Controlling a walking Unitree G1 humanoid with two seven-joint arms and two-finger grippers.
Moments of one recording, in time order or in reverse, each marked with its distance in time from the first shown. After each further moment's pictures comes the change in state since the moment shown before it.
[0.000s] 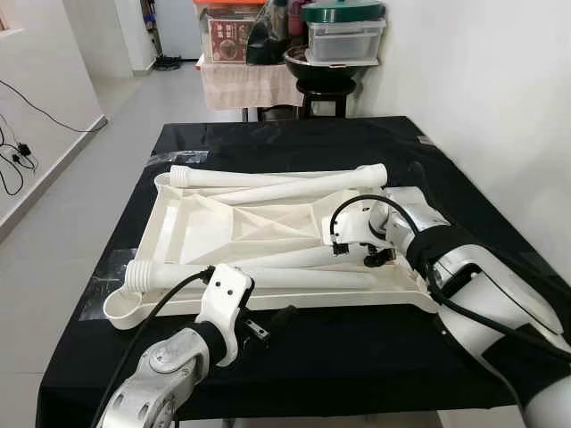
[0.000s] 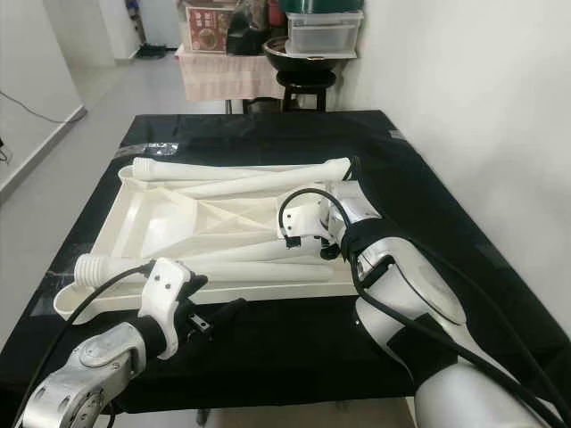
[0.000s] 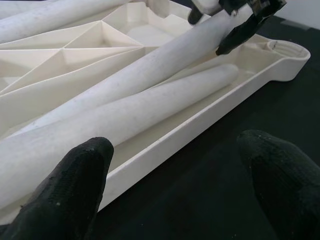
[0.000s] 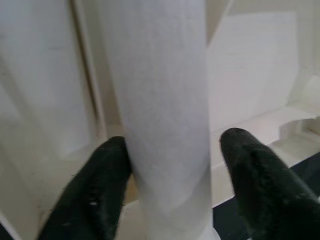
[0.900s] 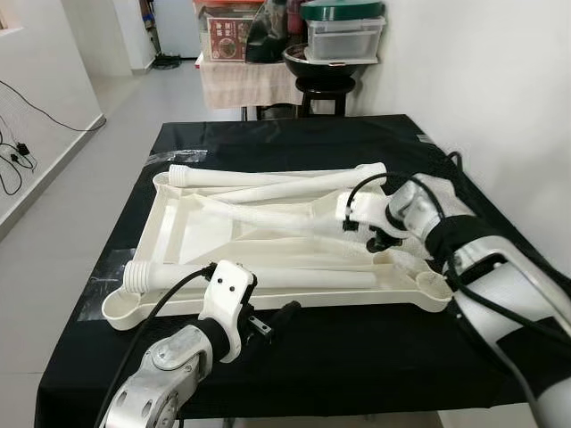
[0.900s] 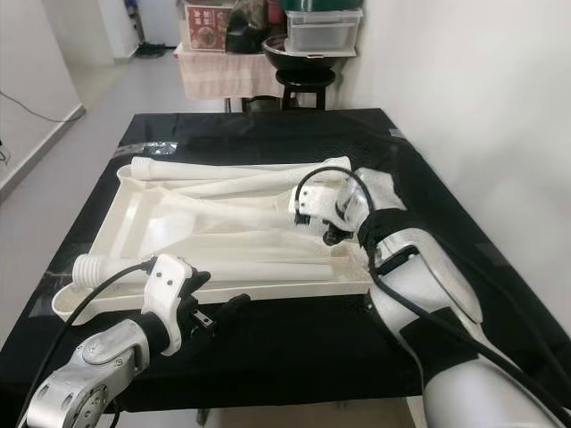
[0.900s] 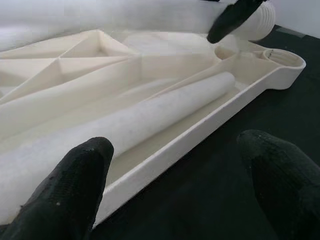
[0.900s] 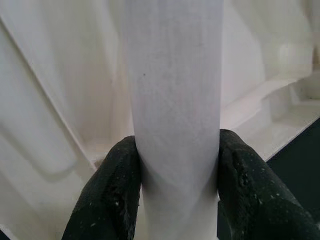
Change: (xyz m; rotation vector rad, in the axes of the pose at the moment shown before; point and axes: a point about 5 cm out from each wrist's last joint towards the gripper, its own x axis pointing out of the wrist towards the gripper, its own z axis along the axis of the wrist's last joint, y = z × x) left arm 0.003 0.002 0.008 0.019 -0.027 -0.001; right arm -0.022 -0.019 -0.029 0.387 -0.230 -0.069
